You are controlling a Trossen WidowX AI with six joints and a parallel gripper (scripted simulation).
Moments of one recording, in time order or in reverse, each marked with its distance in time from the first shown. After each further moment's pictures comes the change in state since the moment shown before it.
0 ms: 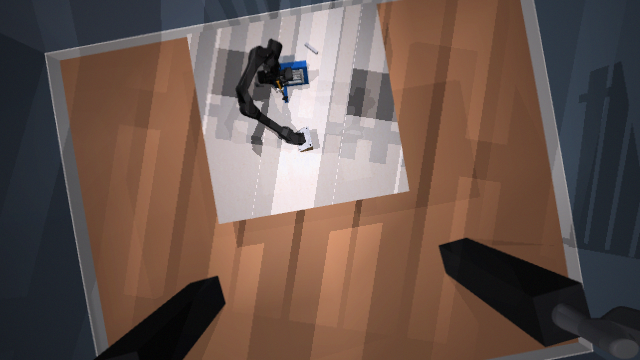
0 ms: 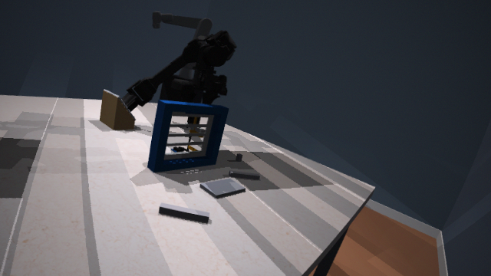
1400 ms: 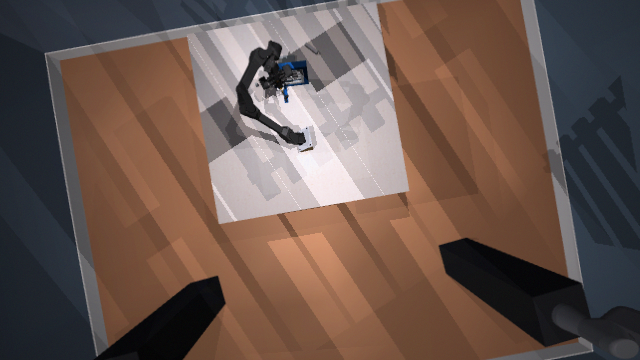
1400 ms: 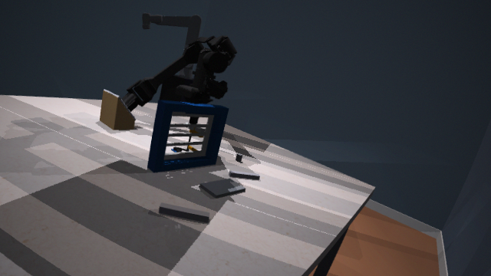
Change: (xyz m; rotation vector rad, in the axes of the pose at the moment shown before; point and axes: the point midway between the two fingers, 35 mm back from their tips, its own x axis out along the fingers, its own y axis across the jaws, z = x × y) arm 0.015 -0.001 -0.001 -0.347 0.035 -0.012
